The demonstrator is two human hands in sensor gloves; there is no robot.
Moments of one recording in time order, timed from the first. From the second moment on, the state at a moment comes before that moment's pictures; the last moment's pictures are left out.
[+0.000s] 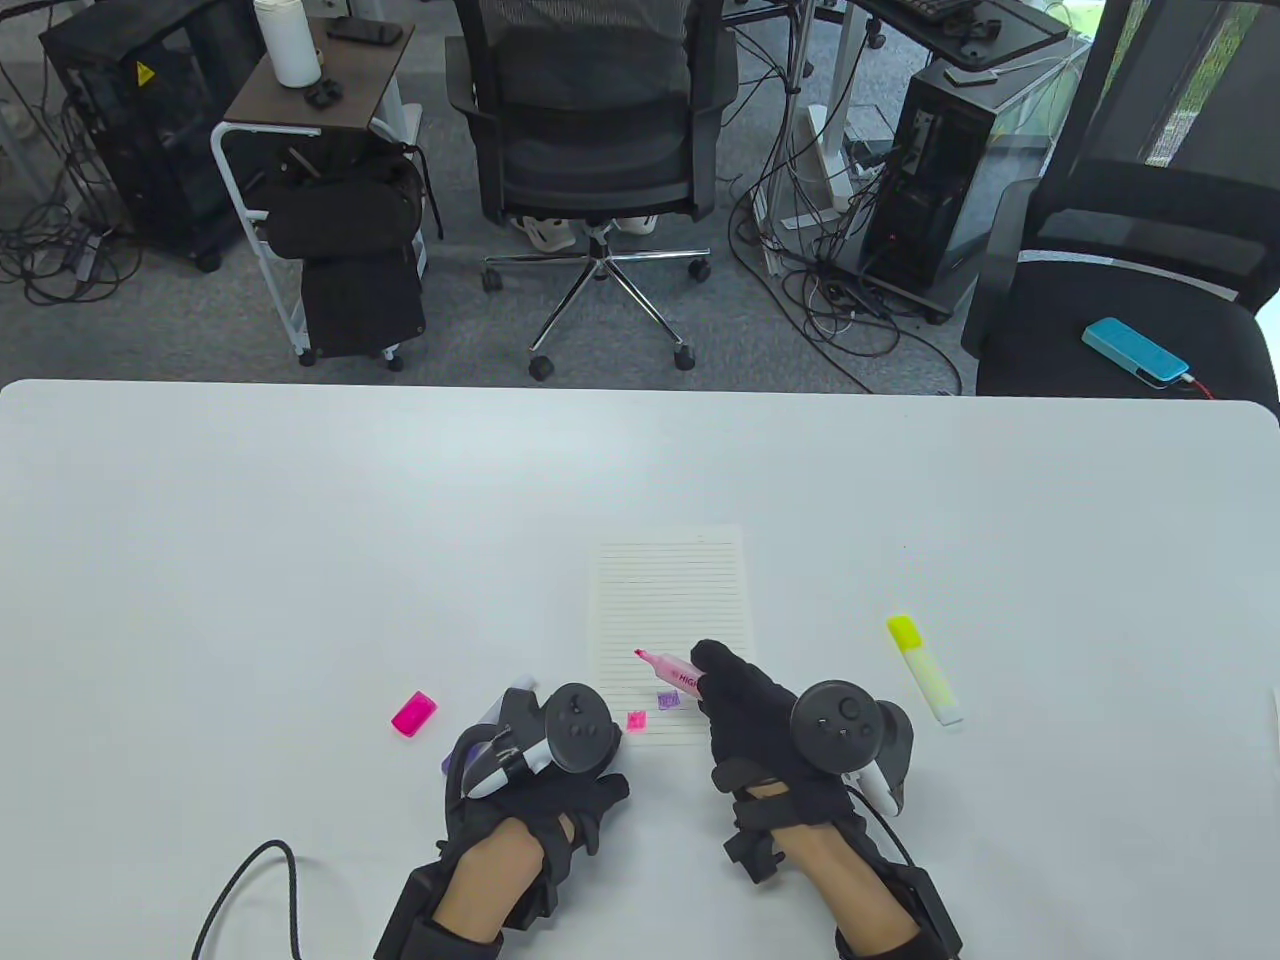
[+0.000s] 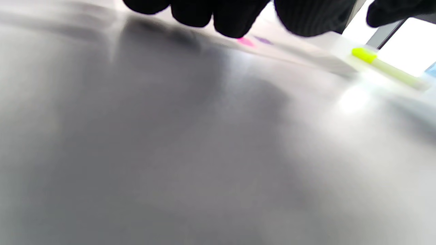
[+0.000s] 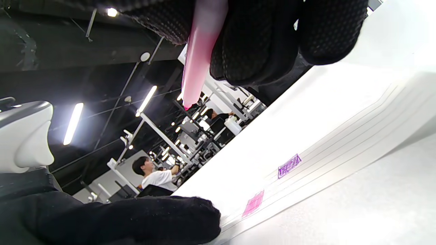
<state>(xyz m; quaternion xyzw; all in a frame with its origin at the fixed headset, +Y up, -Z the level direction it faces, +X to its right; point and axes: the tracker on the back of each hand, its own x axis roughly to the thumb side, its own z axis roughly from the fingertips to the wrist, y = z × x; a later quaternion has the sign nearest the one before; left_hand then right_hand) -0.109 -0.762 -0.283 -0.22 -0.15 0.14 0.95 0.132 -0.744 -0.292 0.15 -0.04 0.89 0.42</state>
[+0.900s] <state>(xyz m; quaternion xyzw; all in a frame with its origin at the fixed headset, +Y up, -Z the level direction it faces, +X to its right) -0.284 -0.770 -0.298 -0.19 0.21 0.24 0.93 0.131 -0.744 -0.289 0.18 -0.02 0.88 0.44</state>
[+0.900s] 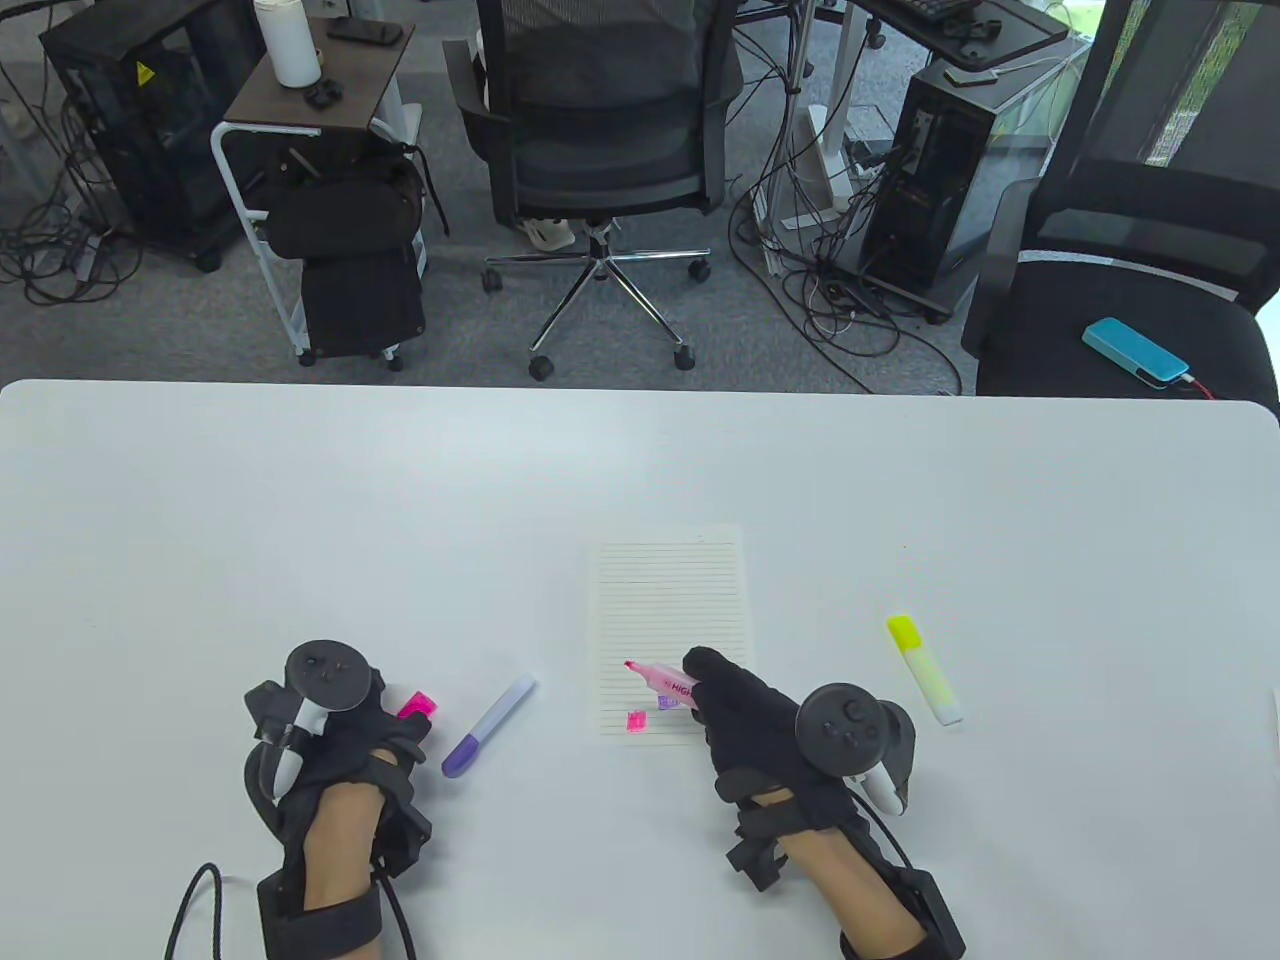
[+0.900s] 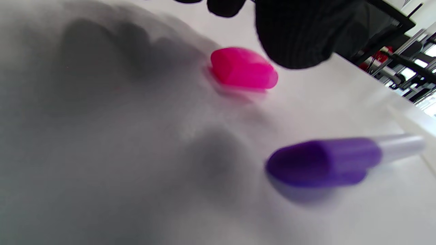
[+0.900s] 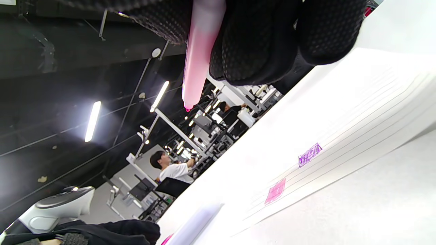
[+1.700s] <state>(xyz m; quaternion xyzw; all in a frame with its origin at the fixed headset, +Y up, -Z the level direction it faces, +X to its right) -0.275 -0.781 -0.310 -0.21 0.19 0.20 0.94 0.123 -0.751 -0.290 0.19 0.02 0.89 0.41</state>
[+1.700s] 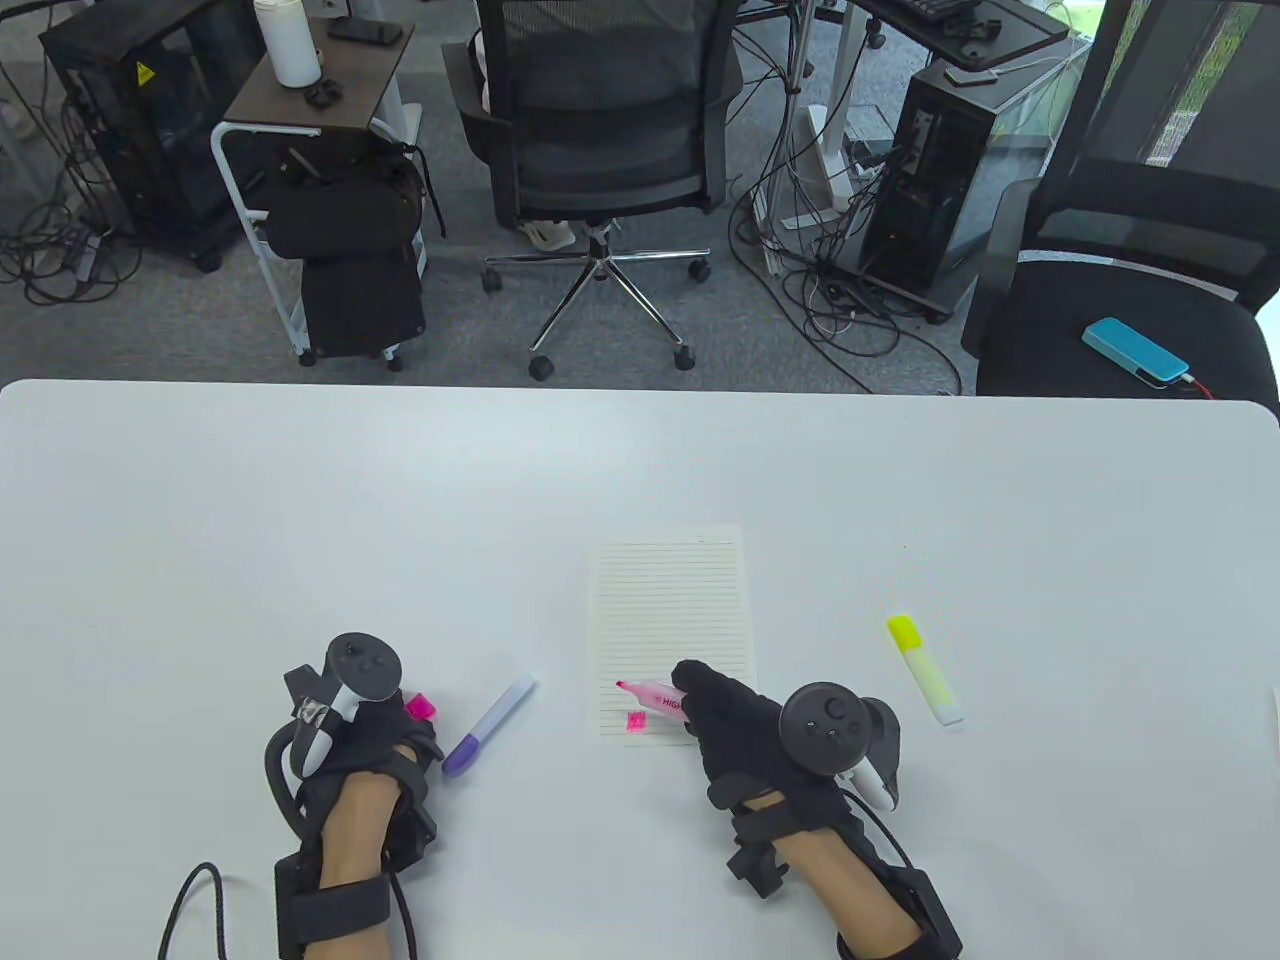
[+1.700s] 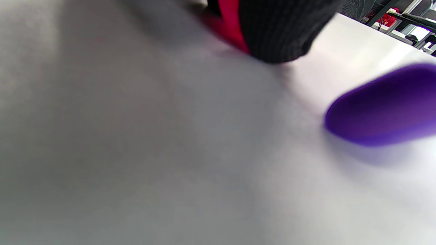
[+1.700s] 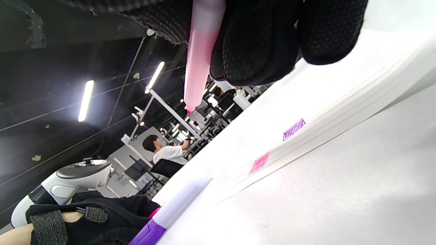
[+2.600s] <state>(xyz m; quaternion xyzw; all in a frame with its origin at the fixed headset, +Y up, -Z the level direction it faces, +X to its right) -0.159 -0.724 -0.288 -0.04 -0.15 0.23 0.96 0.117 -0.741 -0.285 0.25 0.00 0.87 0.43</state>
